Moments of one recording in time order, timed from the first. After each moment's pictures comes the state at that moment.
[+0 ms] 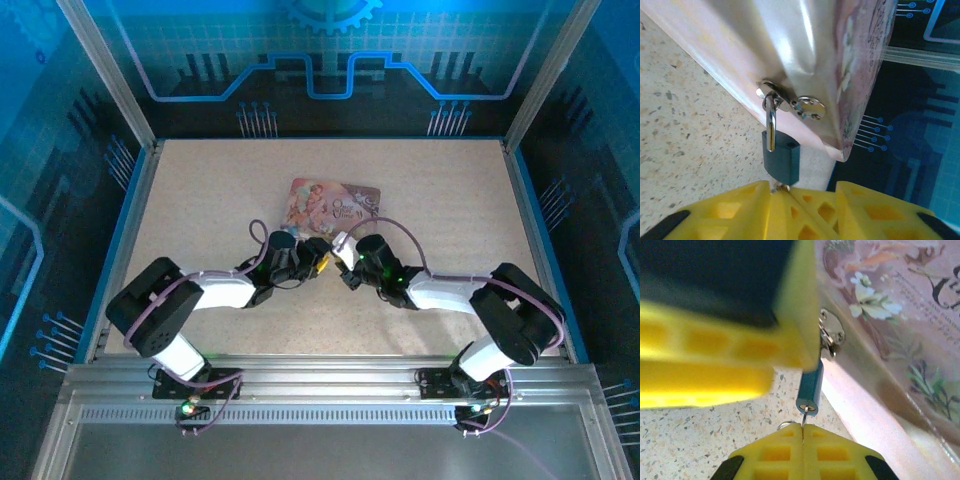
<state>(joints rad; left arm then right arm) -0.64 1.57 0.58 0.53 0.17 -1.55 0.74 1.53 0.61 0.29 0.03 -0.16</state>
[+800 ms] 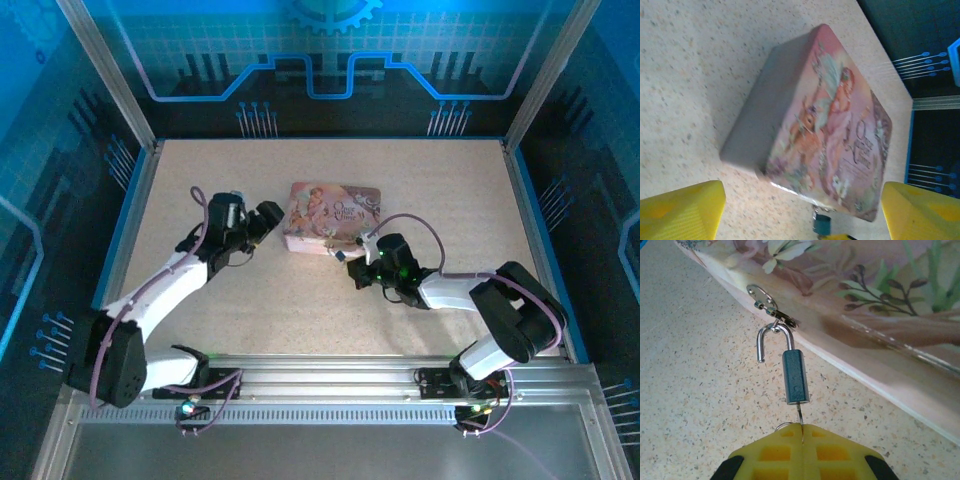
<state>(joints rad) -0.26 1.29 0.80 -0.15 0.20 -1.02 0.59 1.53 0.52 0.38 -0.22 0.31</state>
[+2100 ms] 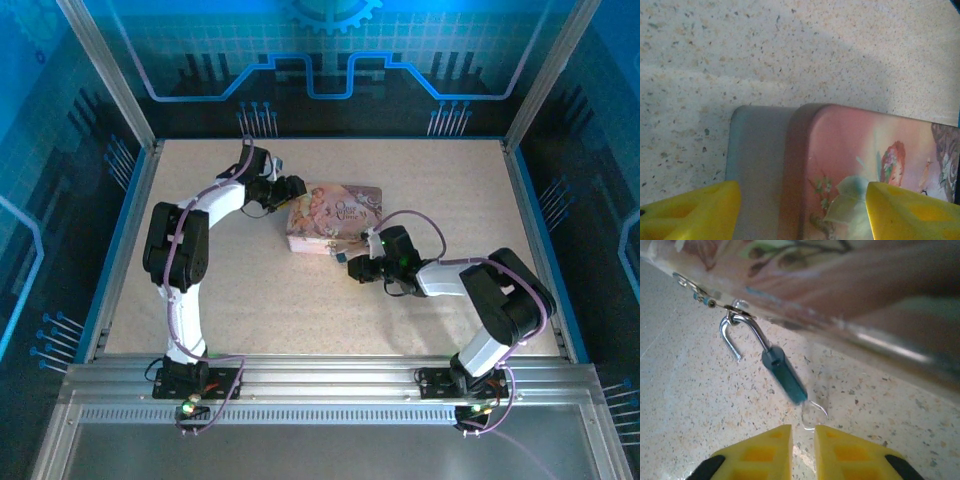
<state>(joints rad) -0.18 2.06 1.48 -0.33 0.49 -0.61 0.51 1.63 0.58 0.30 -0.39 0.44</state>
